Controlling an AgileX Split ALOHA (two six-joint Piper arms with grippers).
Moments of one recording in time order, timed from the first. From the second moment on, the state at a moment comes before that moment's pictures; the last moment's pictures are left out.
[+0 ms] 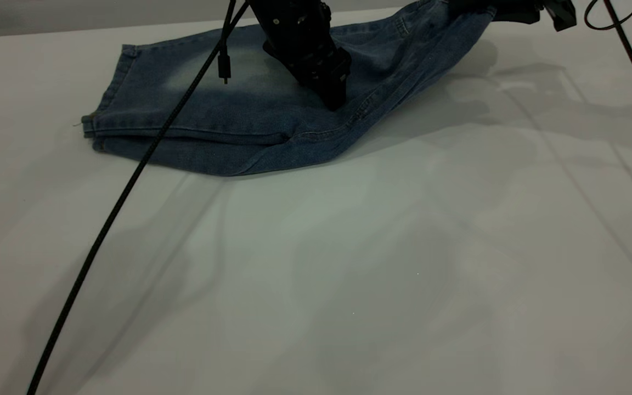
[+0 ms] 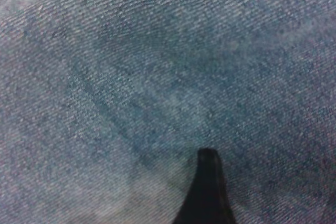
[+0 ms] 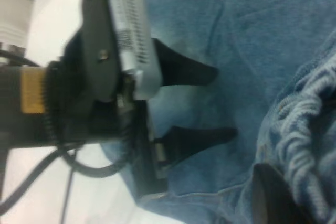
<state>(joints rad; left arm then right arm) -0.46 2.67 -2.21 -0.16 0.85 0.57 -0.10 2.25 -1.37 1.44 0.91 -1.11</state>
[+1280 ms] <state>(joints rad) -0.46 2.58 -2.39 -0.07 1.20 0.51 0.01 2.25 -1.37 1.49 0.96 -1.15</state>
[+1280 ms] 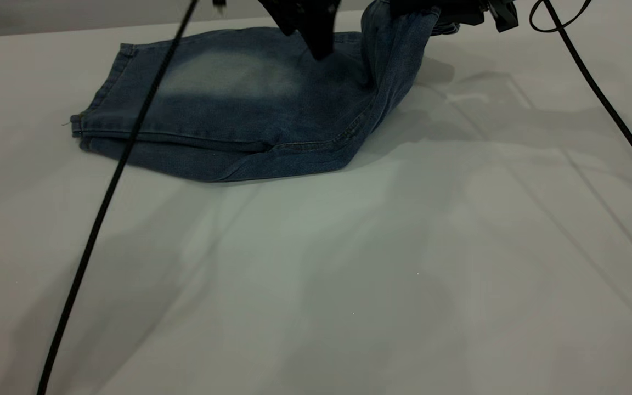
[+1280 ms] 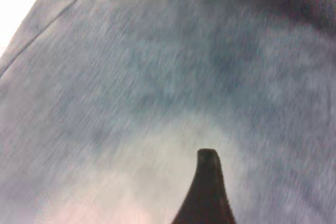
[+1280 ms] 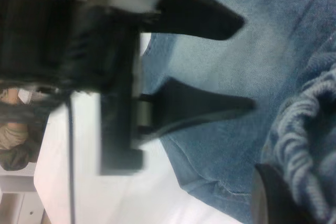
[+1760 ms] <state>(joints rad) -0.37 2.56 -2.39 0.10 1.22 0.35 0.01 2.25 -1.37 1.49 0.96 -1.15</state>
